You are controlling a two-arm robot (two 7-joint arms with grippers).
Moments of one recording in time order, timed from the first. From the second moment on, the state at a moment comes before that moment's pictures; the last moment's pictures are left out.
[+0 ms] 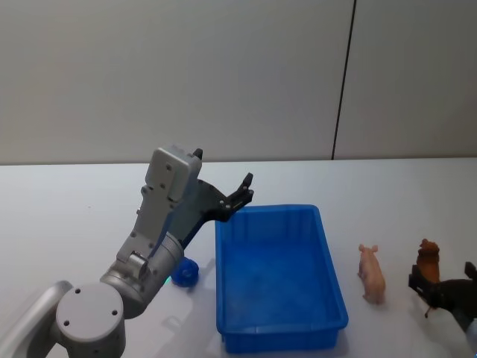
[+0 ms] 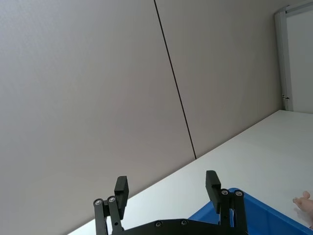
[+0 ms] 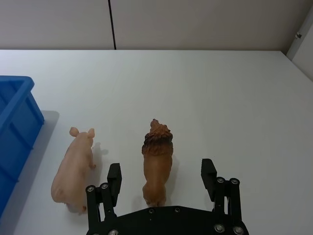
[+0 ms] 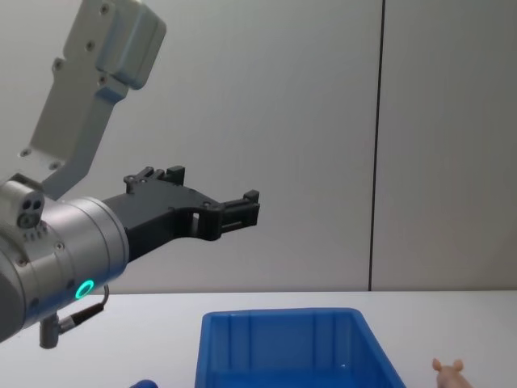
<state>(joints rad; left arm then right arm) -0.24 0.38 0.45 -1.63 -0.20 0.01 -0.01 -0.07 0.29 -0.20 -1.66 0.31 0.30 -0.20</state>
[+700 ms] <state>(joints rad) -0.24 0.38 0.45 -1.63 -0.20 0.01 -0.01 0.01 0.22 -0.22 -1.55 0.27 0.30 -0.24</state>
